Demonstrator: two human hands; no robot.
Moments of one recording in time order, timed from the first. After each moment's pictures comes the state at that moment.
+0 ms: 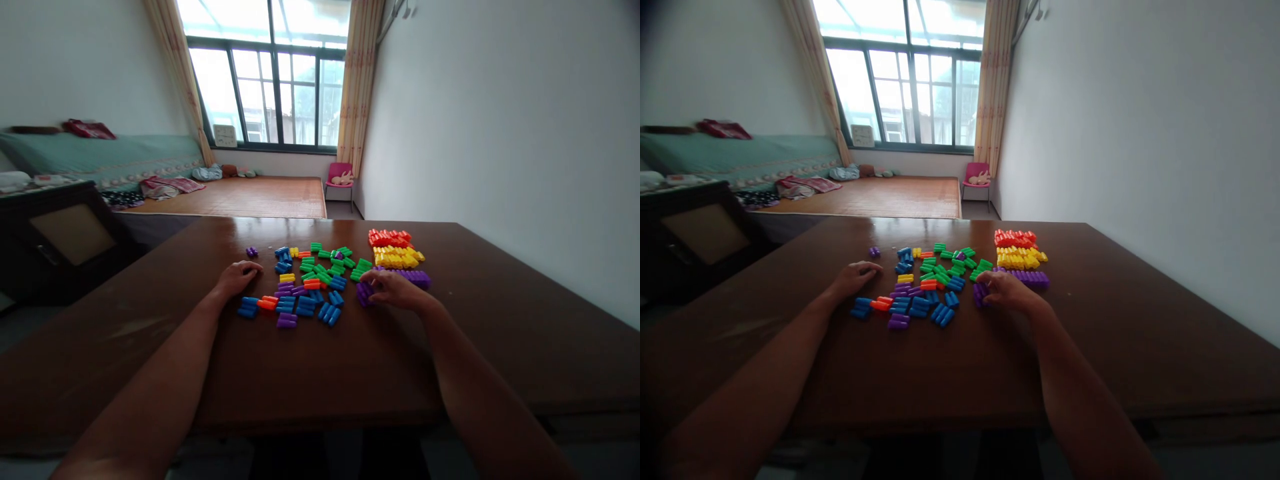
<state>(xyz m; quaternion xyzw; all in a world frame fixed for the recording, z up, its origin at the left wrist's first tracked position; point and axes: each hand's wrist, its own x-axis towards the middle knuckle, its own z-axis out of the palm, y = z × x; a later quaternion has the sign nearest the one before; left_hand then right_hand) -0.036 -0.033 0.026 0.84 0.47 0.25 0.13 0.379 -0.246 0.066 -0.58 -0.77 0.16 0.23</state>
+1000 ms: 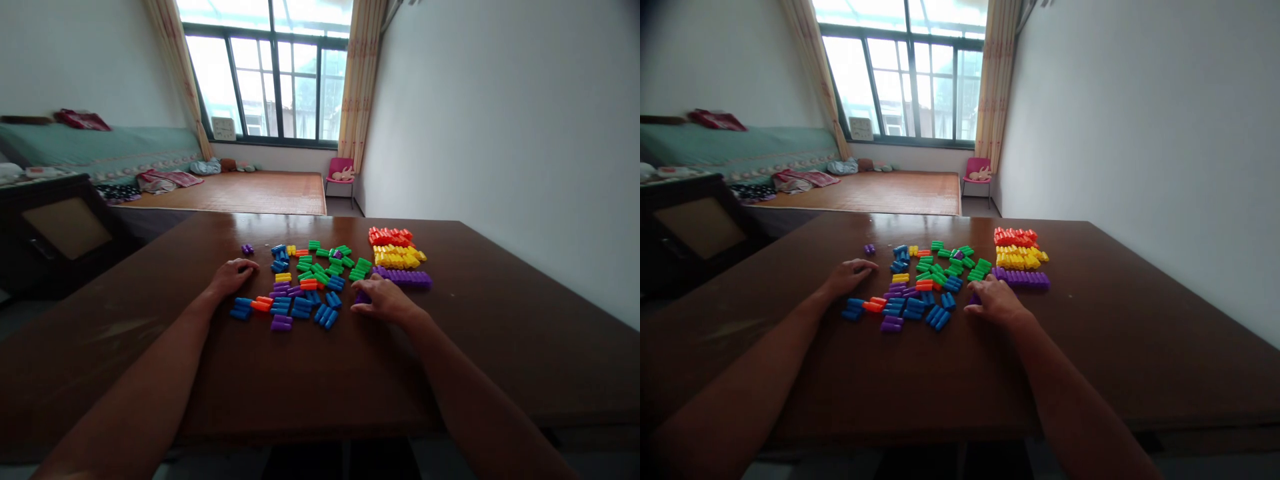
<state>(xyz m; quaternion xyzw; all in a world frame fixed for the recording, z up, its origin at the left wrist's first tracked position) -0.034 -0.033 0.027 0.83 0.48 0.25 0.12 0.337 -0.253 0.071 -0.63 -0.76 0.04 0.12</state>
